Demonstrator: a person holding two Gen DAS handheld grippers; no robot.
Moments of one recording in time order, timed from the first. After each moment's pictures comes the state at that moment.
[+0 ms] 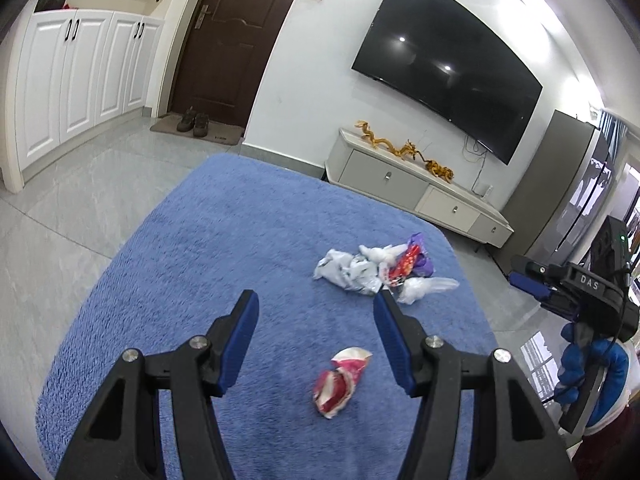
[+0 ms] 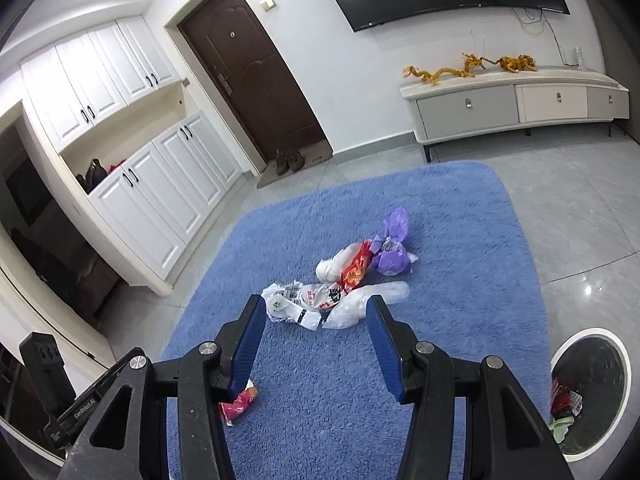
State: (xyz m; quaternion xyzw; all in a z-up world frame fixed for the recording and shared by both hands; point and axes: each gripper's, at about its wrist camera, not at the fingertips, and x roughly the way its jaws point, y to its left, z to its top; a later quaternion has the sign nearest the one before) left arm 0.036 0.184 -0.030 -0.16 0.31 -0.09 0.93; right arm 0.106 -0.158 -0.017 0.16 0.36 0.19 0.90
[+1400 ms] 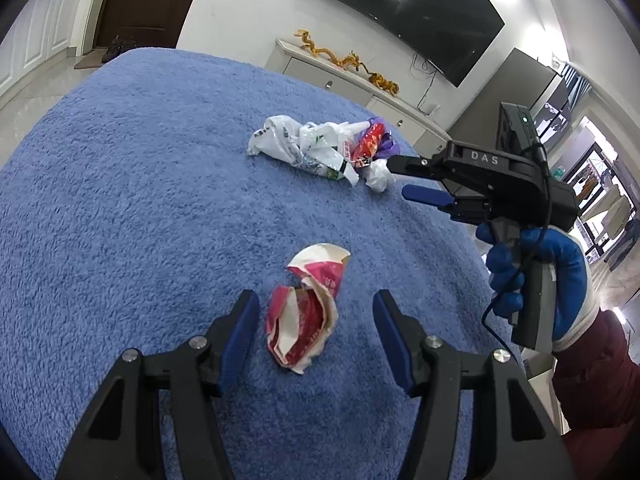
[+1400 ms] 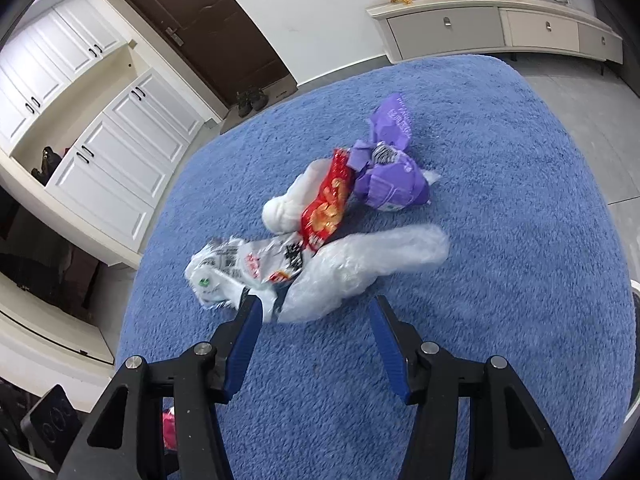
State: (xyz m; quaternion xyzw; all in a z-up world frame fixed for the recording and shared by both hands) left arm 0.070 0.140 -0.120 -0.15 0.43 -0.24 0.86; right arm 0.180 -0.142 -0.112 0.18 0.48 0.15 0.85
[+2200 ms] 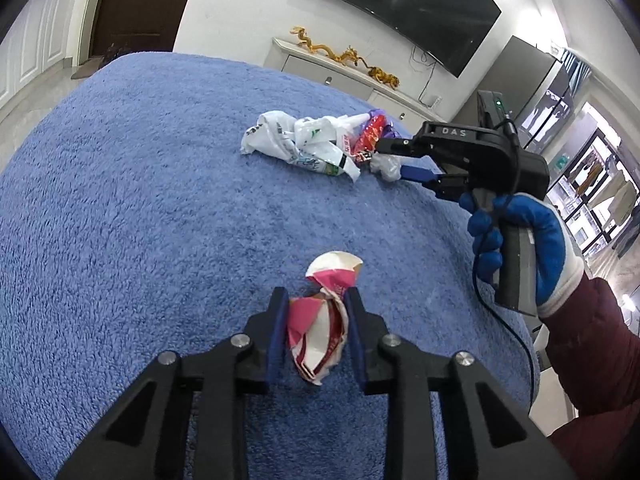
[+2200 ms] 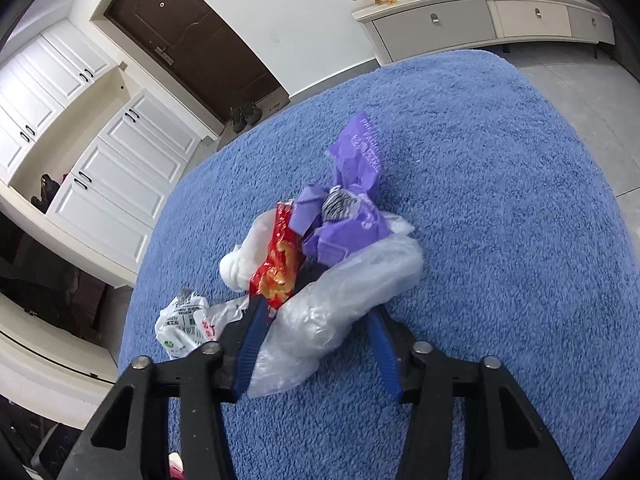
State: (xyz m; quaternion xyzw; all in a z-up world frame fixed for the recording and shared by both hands) left arm 0.074 0.127 -0.125 -0.12 0.43 -0.23 0.86; right arm 0.210 -0.172 -0.128 0.21 0.47 0.15 0.85
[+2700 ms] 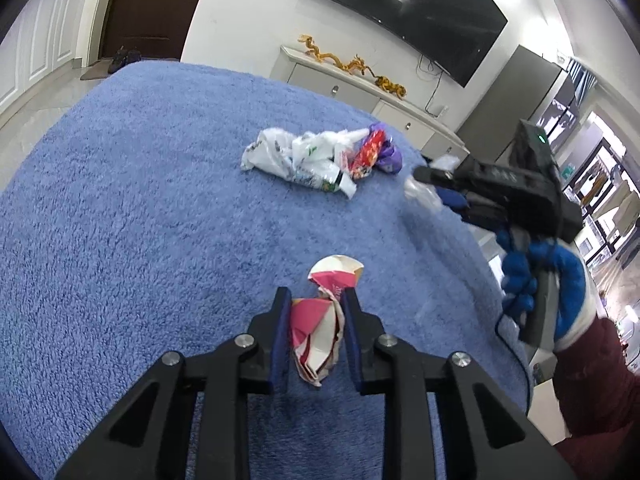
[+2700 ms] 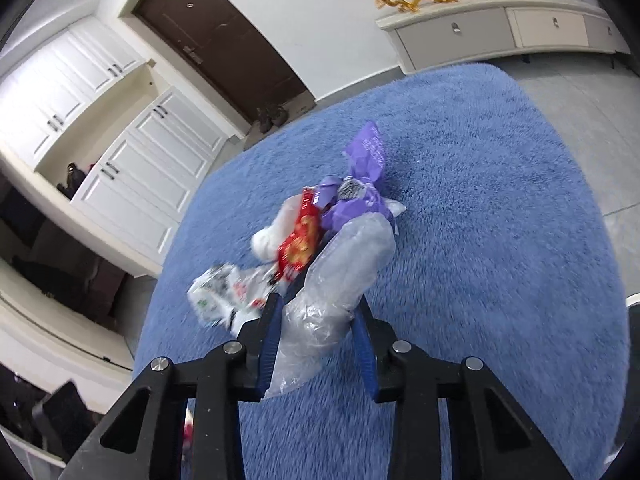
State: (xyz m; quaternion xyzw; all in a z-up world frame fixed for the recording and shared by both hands) left arm 0.073 0.129 -0.109 -0.14 0.42 -0.22 0.87; right arm 0.158 -0.191 -0.105 0.21 0.44 0.20 0.85
